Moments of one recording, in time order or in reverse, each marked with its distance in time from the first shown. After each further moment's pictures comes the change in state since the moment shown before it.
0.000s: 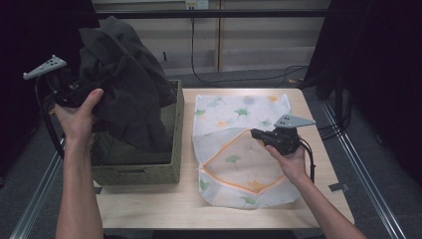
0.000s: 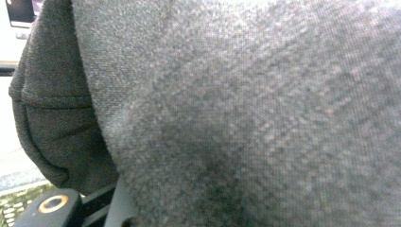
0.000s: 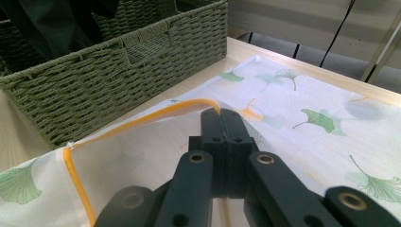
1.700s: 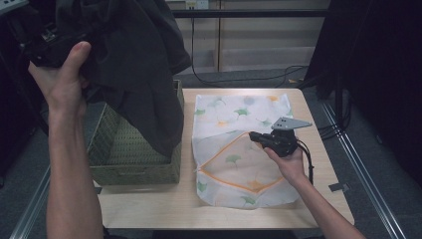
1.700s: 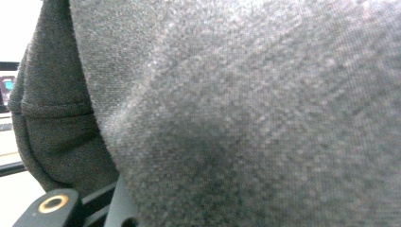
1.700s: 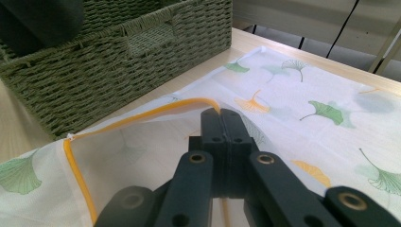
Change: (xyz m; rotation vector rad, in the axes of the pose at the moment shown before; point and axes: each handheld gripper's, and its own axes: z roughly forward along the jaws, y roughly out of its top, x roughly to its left) left arm -0.077 0.109 -0.014 -0.196 -0.118 0.145; right arm 0.002 -0.006 0.006 0.030 0.011 -0.004
